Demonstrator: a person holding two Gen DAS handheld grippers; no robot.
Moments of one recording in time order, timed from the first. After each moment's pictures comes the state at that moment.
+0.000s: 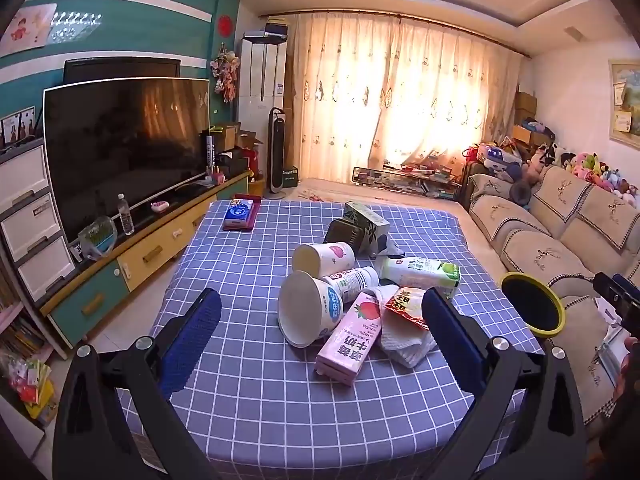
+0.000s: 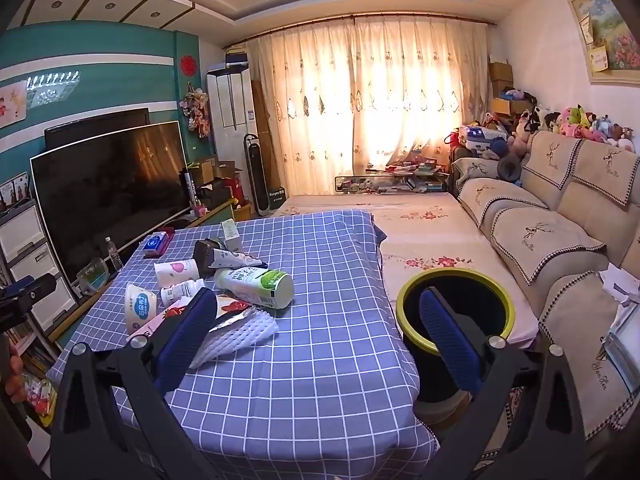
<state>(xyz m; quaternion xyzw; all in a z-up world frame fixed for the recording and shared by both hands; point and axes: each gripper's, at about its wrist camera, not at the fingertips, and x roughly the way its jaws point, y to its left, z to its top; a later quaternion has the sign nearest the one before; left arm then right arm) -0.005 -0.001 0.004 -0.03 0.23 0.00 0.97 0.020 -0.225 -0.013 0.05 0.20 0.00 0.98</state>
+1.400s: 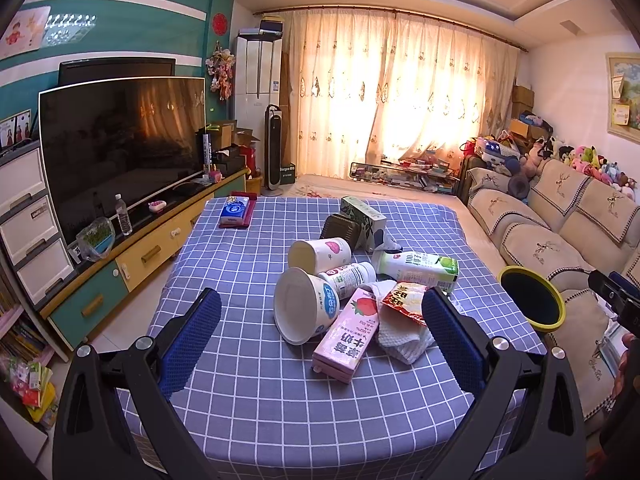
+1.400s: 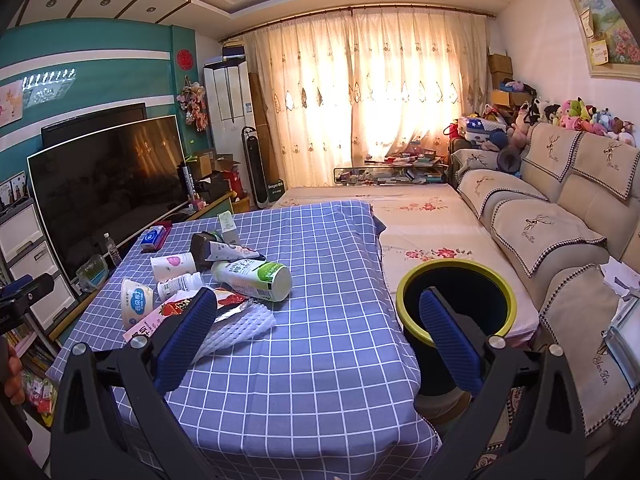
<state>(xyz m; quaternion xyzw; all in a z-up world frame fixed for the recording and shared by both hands) -0.001 -0.004 -0.002 -0.03 0.24 -0.01 0.97 0.026 -0.228 -0.021 0.06 0.21 -0.01 0.97</state>
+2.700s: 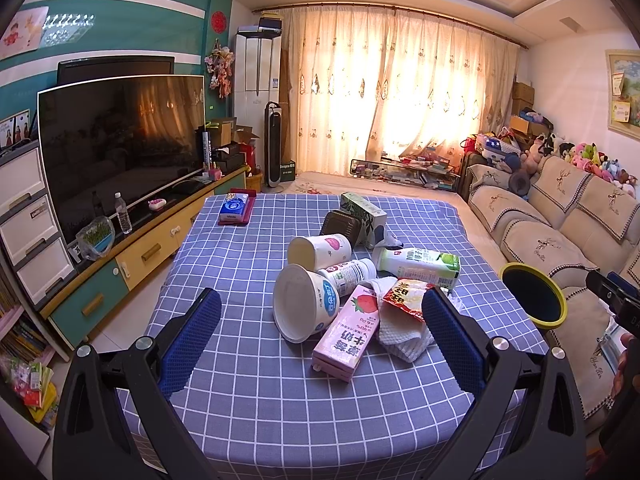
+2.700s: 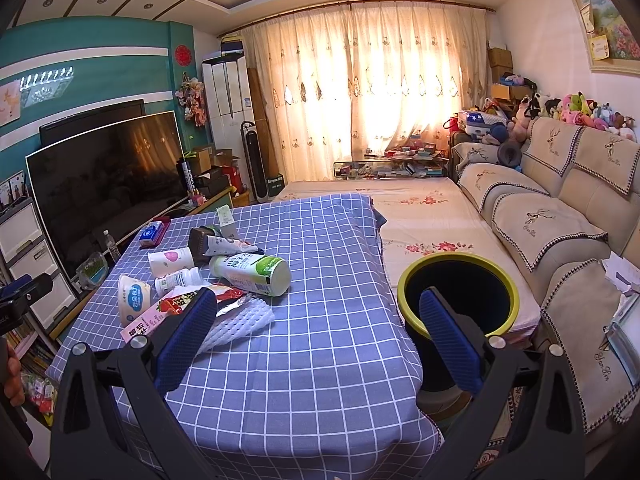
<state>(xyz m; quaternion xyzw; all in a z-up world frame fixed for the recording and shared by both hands) 0.002 -0.006 -0.006 -0.02 0.24 0.00 0.97 0.029 -0.229 -0.023 0.06 0.22 0.00 0.97</state>
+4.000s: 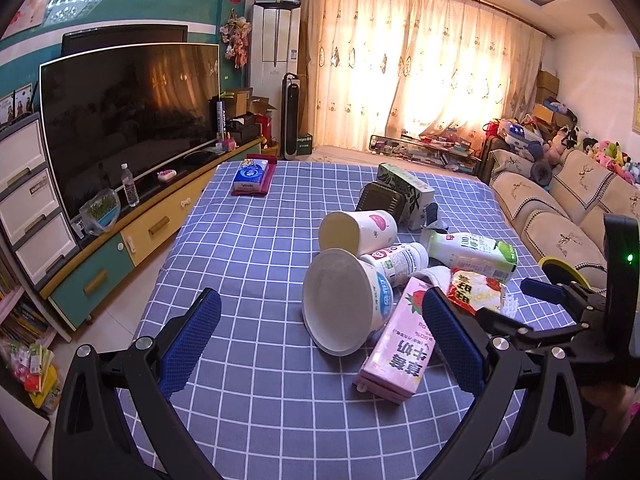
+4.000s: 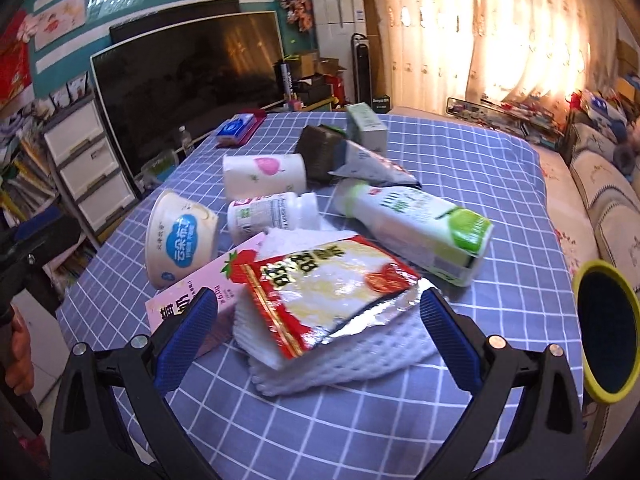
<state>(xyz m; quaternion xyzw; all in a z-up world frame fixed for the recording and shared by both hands) 0.088 0.022 -0.059 -0.04 0.29 0.02 0.96 0.179 -0.085 -0.103 -0.02 0.37 0.19 0.91</state>
